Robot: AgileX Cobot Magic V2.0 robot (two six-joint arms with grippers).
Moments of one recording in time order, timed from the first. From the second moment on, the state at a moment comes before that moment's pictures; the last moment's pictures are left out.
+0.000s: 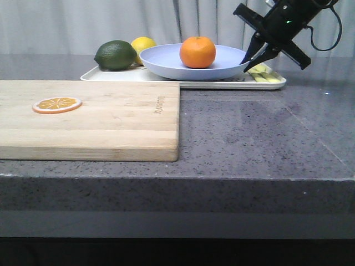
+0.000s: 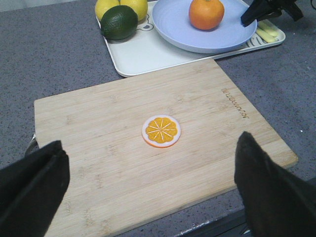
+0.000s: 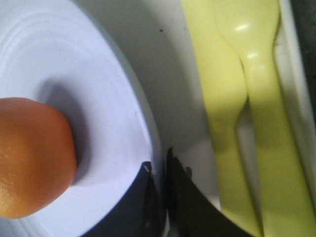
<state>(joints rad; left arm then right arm) -0.40 0.60 -0.81 0.00 0.76 0.03 0.03 2.25 -2.11 0.58 0.97 0.25</state>
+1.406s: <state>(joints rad) -0.40 0.60 -0.81 0.02 0.76 0.03 0.08 1.60 -1.82 0.14 0.96 -0.04</state>
